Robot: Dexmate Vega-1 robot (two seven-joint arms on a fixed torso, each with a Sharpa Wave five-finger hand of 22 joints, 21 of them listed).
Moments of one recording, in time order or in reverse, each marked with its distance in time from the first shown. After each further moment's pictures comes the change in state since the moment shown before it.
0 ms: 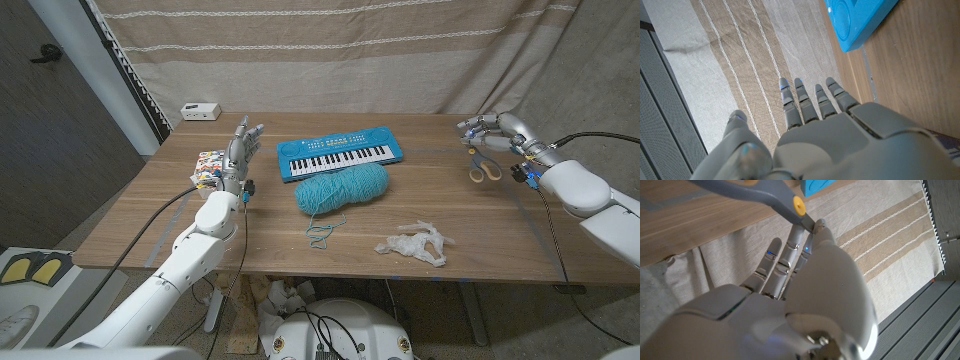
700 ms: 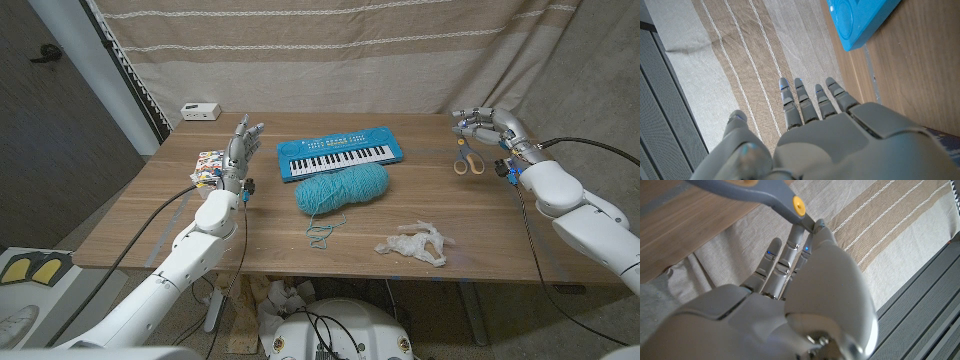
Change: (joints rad) left arm -0.003 0.004 -0.002 -0.002 -0.002 0.002 -0.004; left_hand 0.000 0.000 0.000 0.000 0.000 0.000 0.000 0.000 0.000 0.000 0.000 0.000 0.000 0.000 0.000 0.000 0.000 0.000 0.000 0.000 0.000; right arm 0.079 0.072 -0.096 -0.004 0.088 -0.025 -0.116; right_hand 0.000 0.000 0.002 0.002 0.001 0.011 0.011 -0.004 0.004 0.006 0.002 -0.001 -0.014 0.004 -0.004 -0.007 -0.009 -0.005 -0.002 0.027 -0.002
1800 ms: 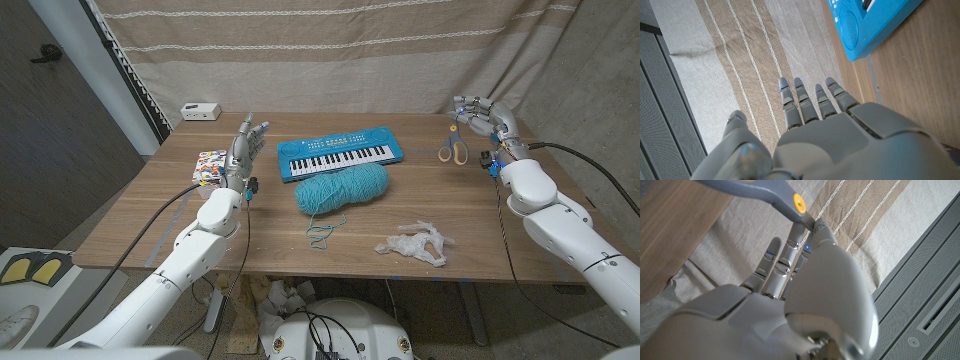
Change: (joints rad) left arm 0.005 0.003 0.010 -0.043 -0.010 0.031 -0.003; left_hand -0.004 -0.004 0.000 0.000 0.000 0.011 0.000 0.000 0.000 0.011 0.000 0.000 0.000 0.000 0.000 0.000 0.000 0.000 0.000 0.000 0.000; right arm 0.061 0.119 -0.051 -0.004 0.094 0.022 -0.131; right_hand 0.005 -0.005 0.002 -0.004 -0.010 0.029 0.007 0.001 0.023 0.029 0.004 -0.006 -0.039 0.036 -0.010 -0.017 -0.036 0.000 0.000 0.050 -0.005
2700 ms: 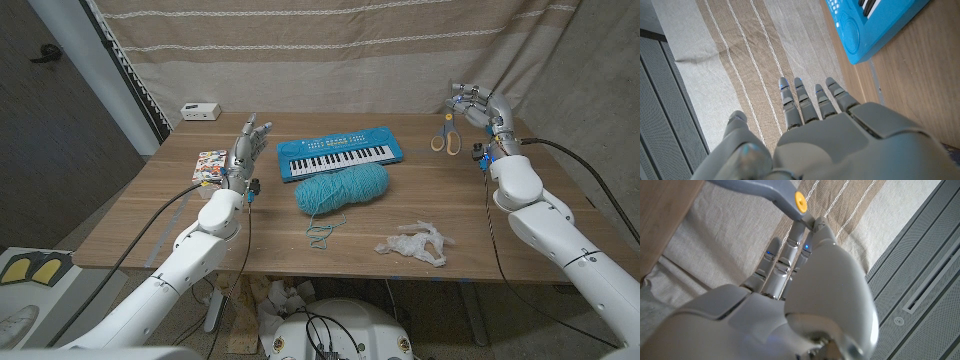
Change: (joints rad) left arm 0.017 0.012 0.006 -0.040 0.025 0.014 0.016; left_hand -0.006 0.005 -0.004 0.004 0.000 0.000 0.000 0.000 0.002 0.000 0.000 0.000 0.000 0.005 0.005 0.000 0.000 0.000 0.000 0.000 0.000; right arm 0.041 0.064 -0.034 -0.001 -0.050 0.053 -0.073; right_hand 0.000 0.000 -0.001 -0.006 0.002 0.003 0.022 -0.009 -0.005 0.021 0.029 -0.008 -0.028 0.016 -0.006 -0.002 -0.007 -0.011 0.000 0.030 -0.005
